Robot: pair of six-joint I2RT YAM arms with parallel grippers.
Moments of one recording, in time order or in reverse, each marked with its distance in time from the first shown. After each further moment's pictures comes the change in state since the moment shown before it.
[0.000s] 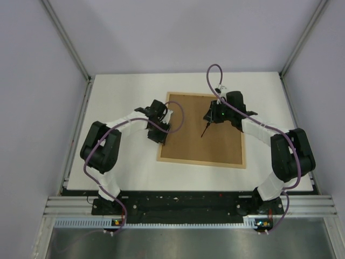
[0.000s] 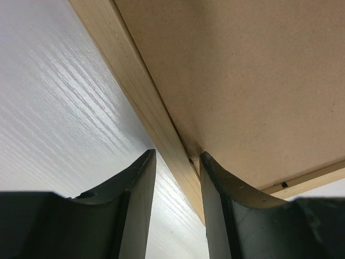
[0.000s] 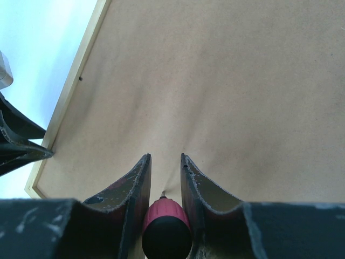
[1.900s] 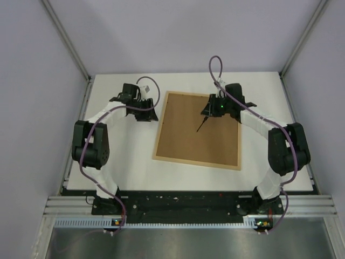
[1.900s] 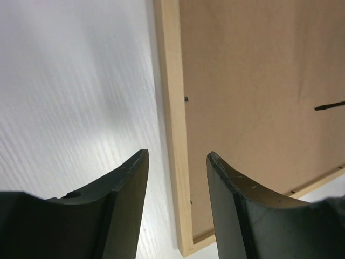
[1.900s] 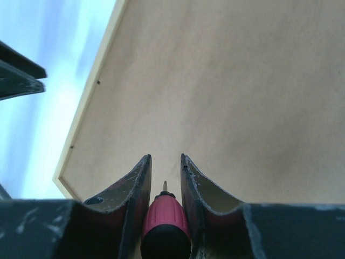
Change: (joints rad) left arm 0.304 -0.021 0.079 0.172 0.304 -0.153; right arm -0.017 0.069 0.137 -0.110 -0.075 0.053
